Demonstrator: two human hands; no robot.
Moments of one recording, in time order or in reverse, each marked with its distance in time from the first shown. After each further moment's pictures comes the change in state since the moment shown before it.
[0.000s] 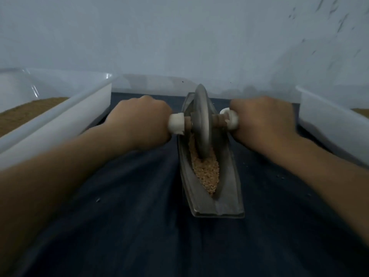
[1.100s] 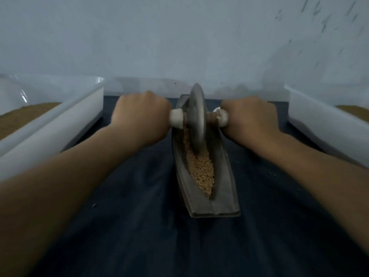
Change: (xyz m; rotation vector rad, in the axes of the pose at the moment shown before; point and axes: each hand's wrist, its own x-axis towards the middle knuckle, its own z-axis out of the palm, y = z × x) left_hand 0.017 0.012 0.004 0.191 0.141 -0.020; right_hand 0.009 -0.007 0.011 0.018 -0.073 0.093
